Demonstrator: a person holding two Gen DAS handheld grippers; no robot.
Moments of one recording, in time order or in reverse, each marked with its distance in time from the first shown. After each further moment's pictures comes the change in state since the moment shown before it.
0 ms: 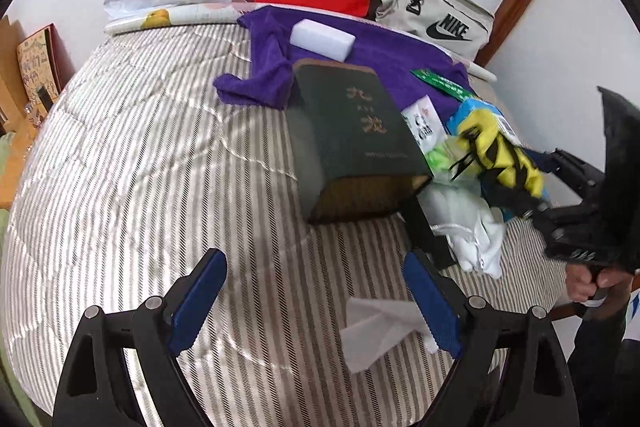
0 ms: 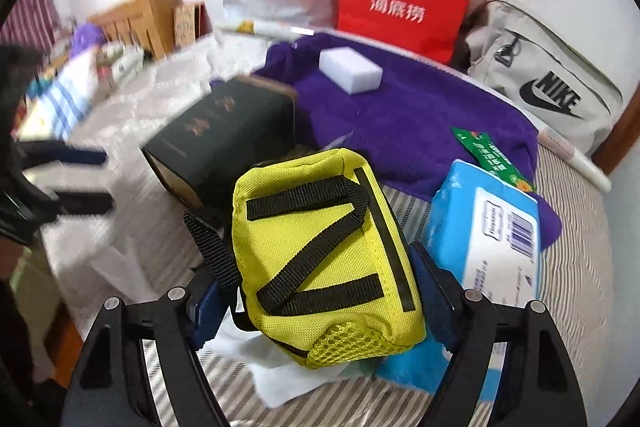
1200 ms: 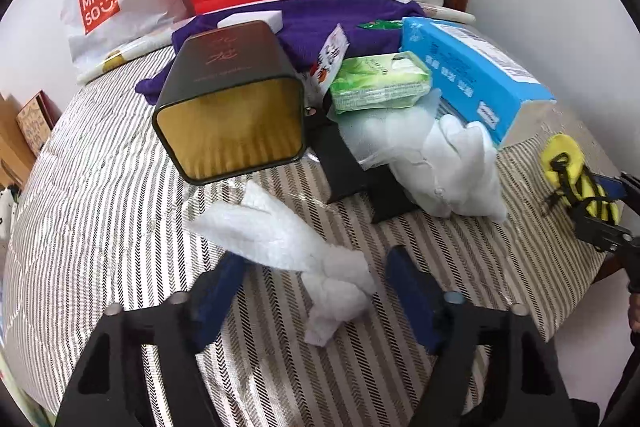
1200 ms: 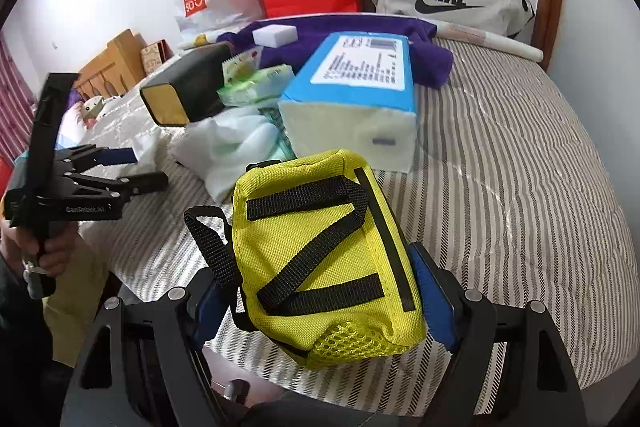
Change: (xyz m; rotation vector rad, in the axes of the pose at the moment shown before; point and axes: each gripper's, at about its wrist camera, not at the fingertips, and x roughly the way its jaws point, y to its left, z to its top) left arm 0.037 -0.093 -0.053 0.222 -0.054 0.161; right arm -0.059 -0.048 -0.151 0.252 -0.046 -0.019
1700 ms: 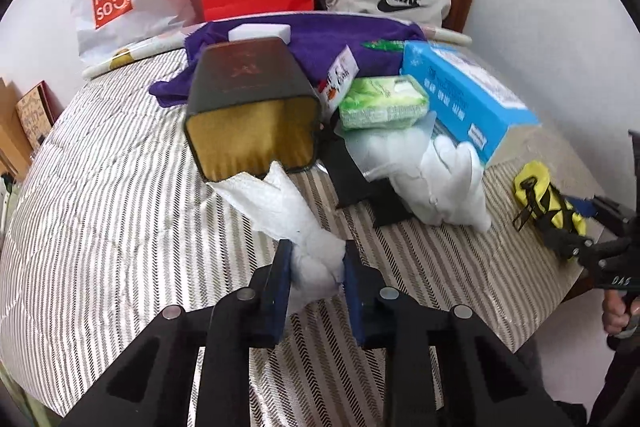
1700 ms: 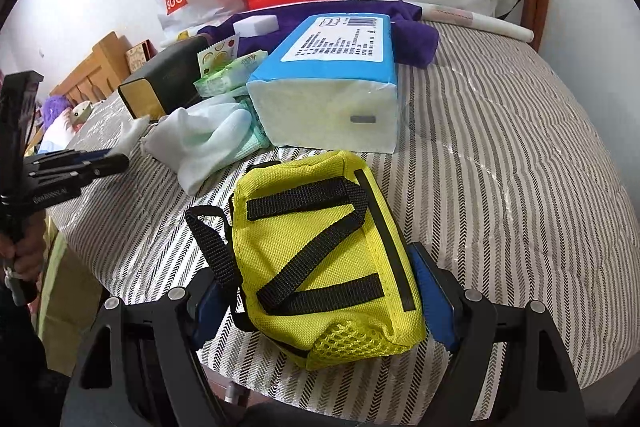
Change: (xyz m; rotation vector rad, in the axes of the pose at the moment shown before) left arm -0.019 0.015 -0.001 -0.060 -0.044 -0.035; right arm 0.014 -0.010 -0.005 0.046 0.023 -0.018
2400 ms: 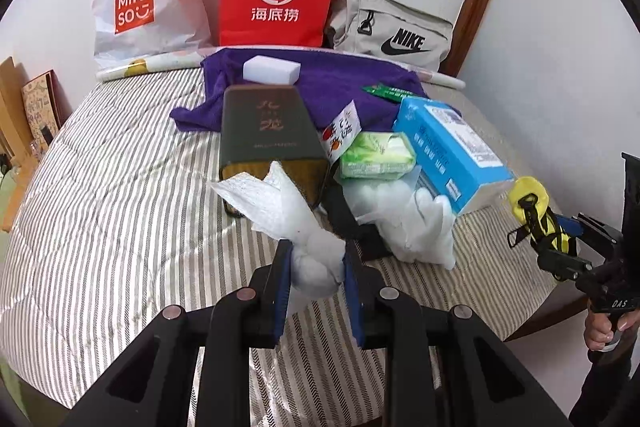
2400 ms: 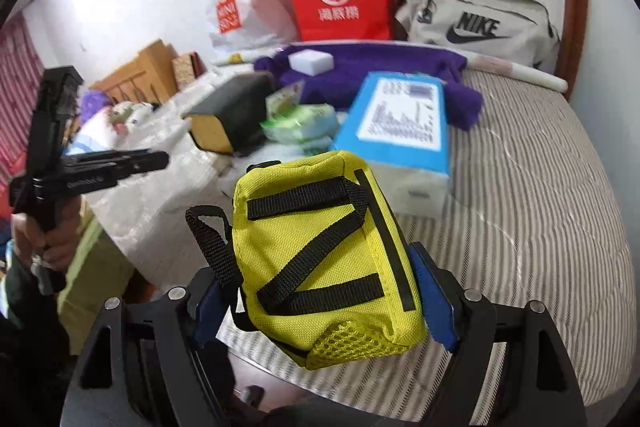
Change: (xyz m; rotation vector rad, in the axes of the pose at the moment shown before) left arm -0.038 0.016 0.017 -0.092 -0.075 -0.069; right arm -0.044 0.024 0.029 -0.089 -0.084 0.137
